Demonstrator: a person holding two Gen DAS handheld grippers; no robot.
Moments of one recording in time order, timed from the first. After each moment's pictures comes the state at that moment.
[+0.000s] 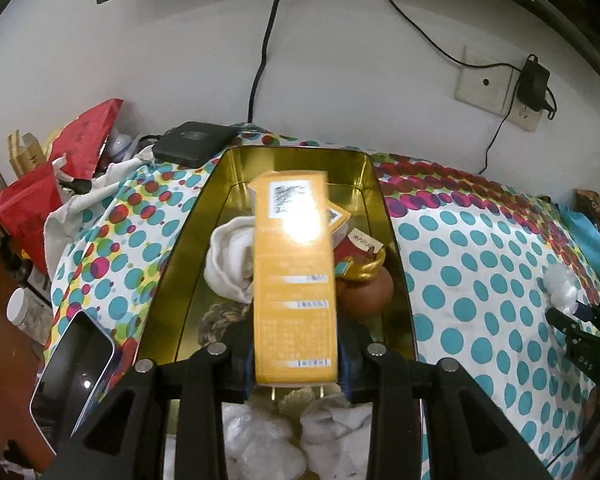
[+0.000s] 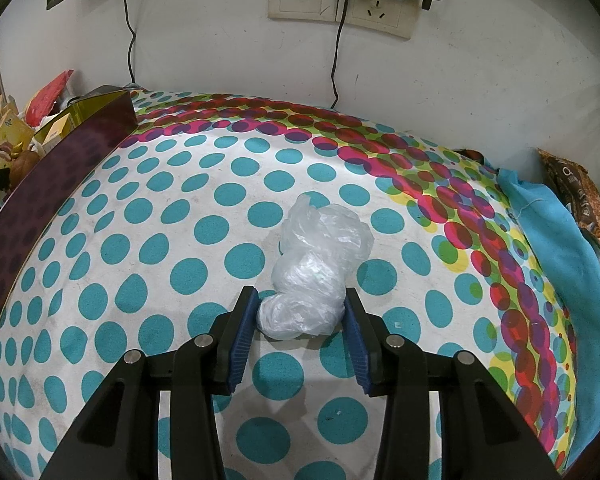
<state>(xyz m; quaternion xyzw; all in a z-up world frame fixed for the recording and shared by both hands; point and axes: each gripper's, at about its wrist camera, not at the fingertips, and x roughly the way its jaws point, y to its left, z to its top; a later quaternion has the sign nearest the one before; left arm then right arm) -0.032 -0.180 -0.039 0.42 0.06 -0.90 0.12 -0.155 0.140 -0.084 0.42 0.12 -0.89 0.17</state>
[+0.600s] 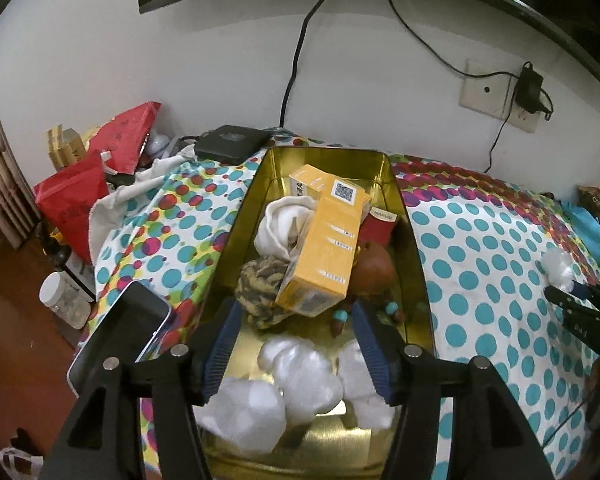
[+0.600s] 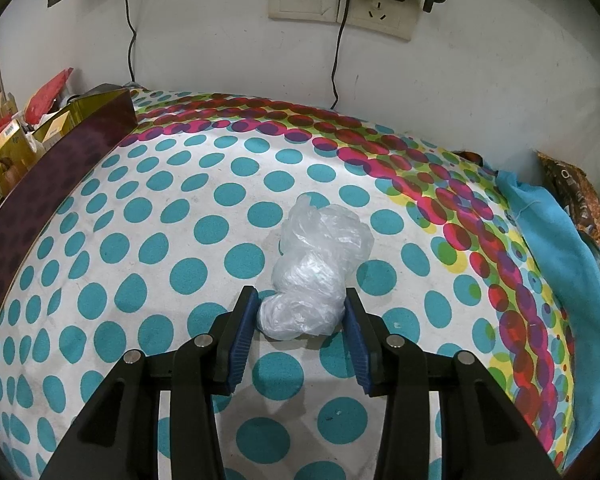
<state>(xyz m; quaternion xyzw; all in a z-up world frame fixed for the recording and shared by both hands) 0.027 -0.182 -0.015 0.40 0.04 -0.90 0.15 -0.156 0.141 -0.085 0.42 0.12 -0.89 0.17</state>
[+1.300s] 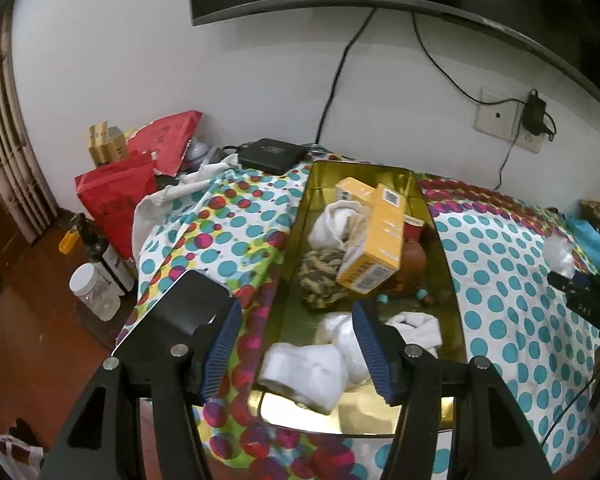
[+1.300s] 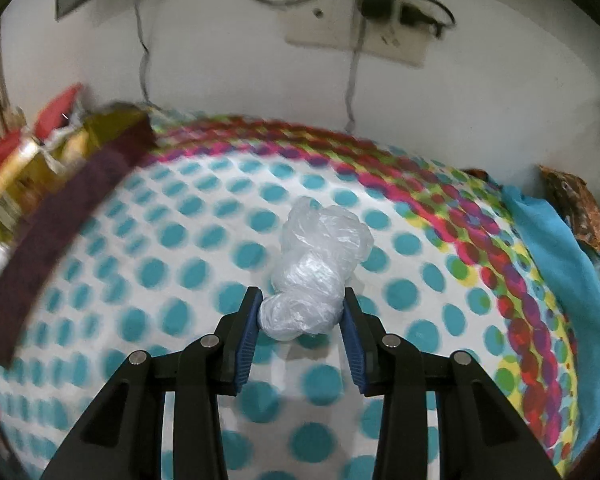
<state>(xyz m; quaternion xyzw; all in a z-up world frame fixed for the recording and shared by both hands) 0.083 -0.211 0.003 0.37 0.06 -0.91 0.18 -0.141 0.117 -0.060 0.39 0.10 -0.90 0.18</state>
